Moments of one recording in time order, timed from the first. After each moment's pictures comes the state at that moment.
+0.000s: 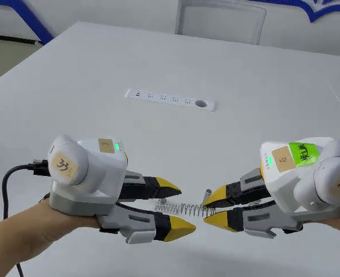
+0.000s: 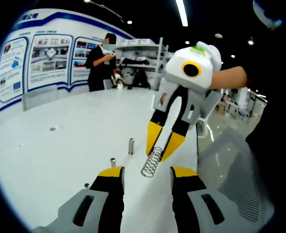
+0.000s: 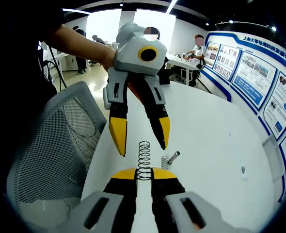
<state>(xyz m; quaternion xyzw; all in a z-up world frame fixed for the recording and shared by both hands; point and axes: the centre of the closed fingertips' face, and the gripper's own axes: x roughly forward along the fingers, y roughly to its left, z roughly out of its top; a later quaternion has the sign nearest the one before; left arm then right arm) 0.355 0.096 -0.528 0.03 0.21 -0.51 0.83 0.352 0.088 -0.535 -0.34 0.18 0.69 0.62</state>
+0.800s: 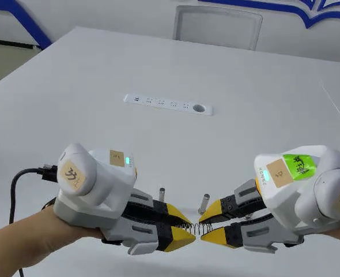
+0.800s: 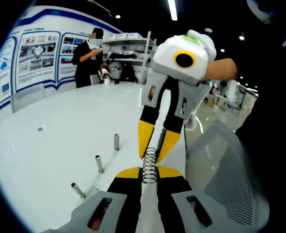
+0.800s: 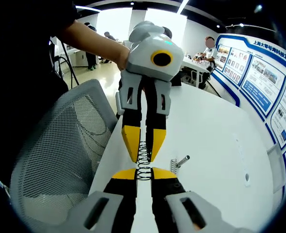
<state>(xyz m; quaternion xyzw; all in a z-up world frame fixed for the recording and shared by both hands) 0.334 0.085 -0.534 0.05 0.23 -0.55 0.80 0.332 0.089 -0.535 -0.35 0.17 0.71 0.58</state>
